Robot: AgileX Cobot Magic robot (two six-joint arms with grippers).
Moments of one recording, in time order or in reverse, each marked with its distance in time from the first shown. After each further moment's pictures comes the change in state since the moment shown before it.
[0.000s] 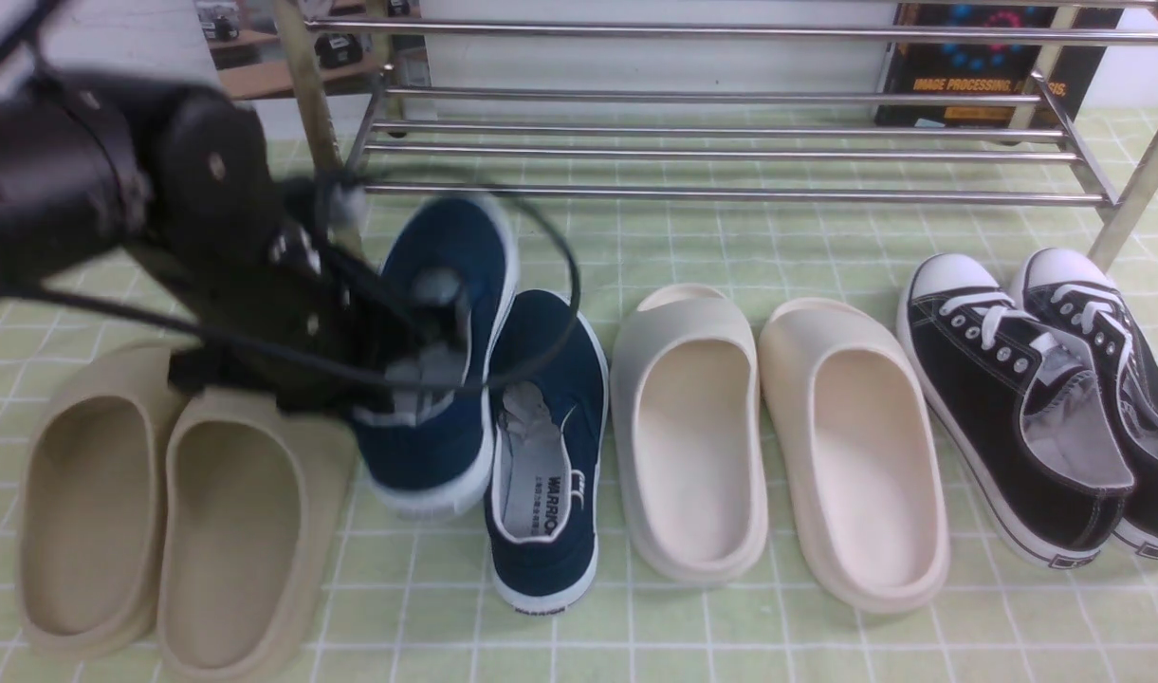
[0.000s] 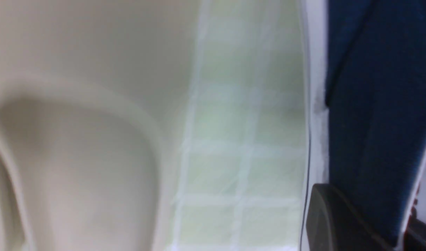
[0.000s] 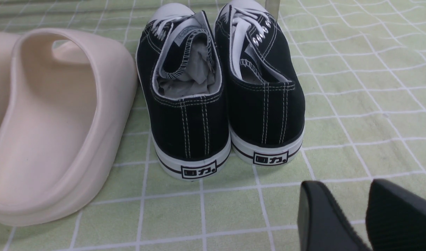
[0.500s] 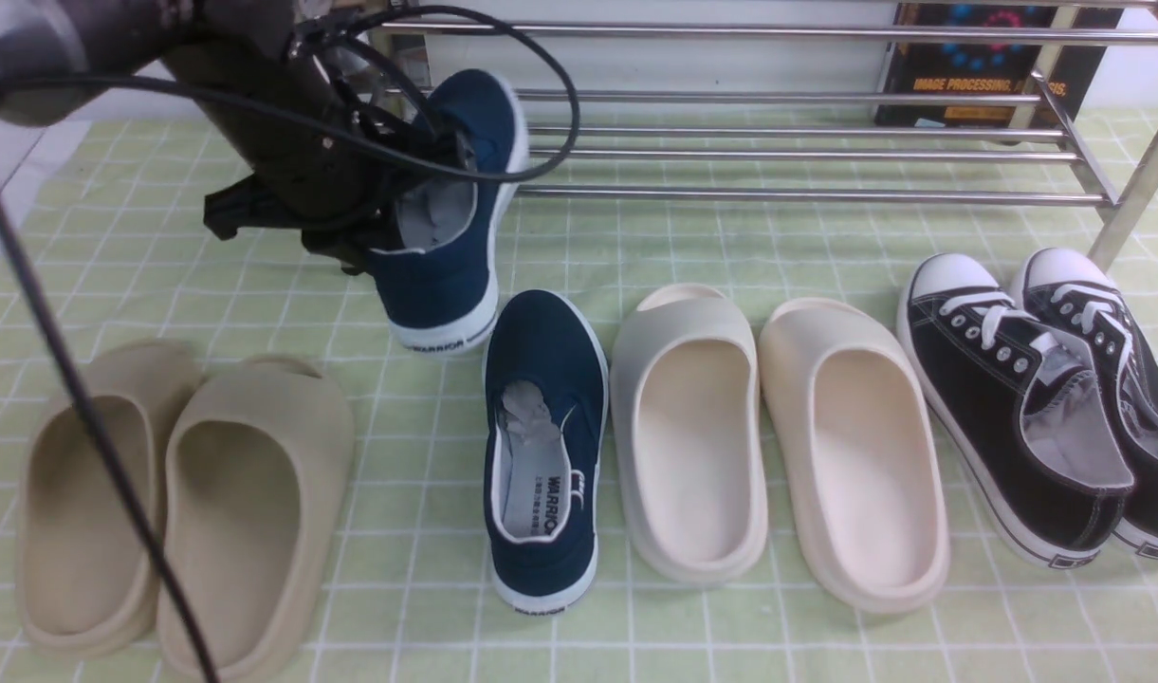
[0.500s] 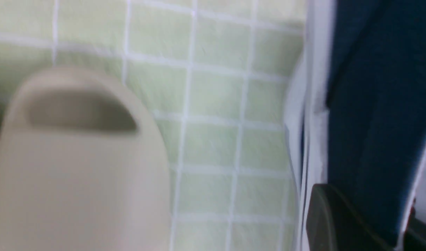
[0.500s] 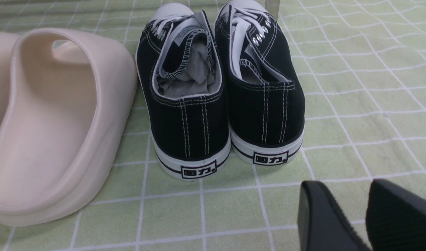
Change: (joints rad) right arm 0.000 0.000 0.000 0.000 0.000 0.000; left arm 0.139 0.361 -0.472 -0.095 0.167 0.115
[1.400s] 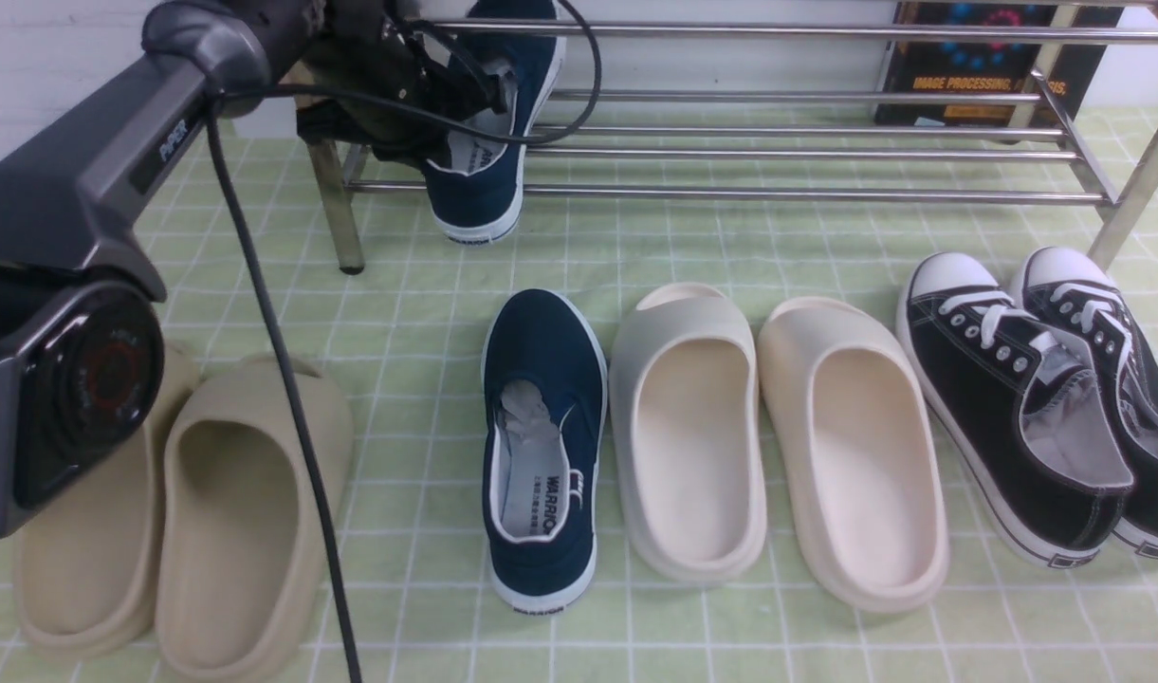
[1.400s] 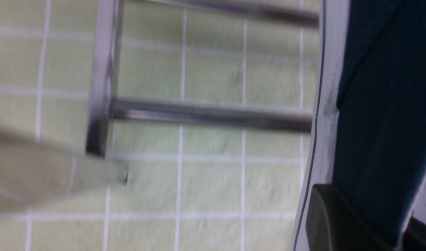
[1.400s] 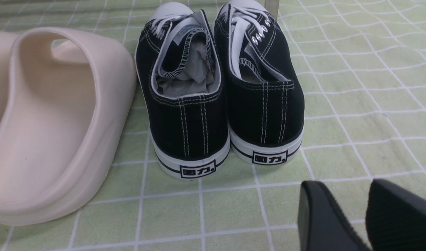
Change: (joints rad) right arm 0.000 0.000 0.000 0.000 0.000 0.000; left arm 0.006 0.397 -0.518 0.093 -0.159 0.054
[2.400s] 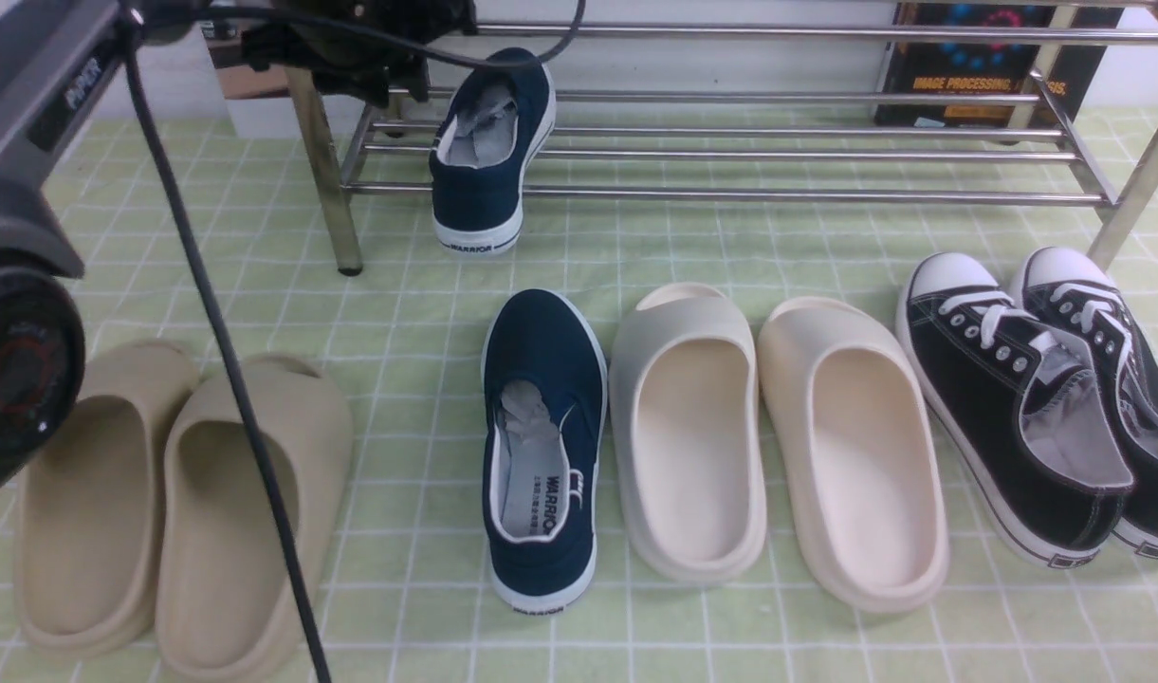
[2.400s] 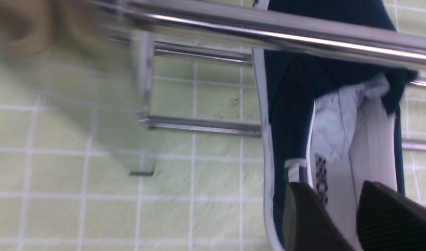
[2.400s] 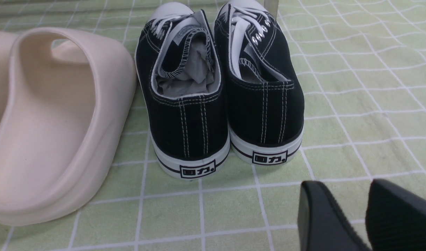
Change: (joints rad) right arm 0.000 0.000 0.000 0.000 0.000 0.000; left arm -0.002 -0.149 -0.012 0.042 0.144 -0.022
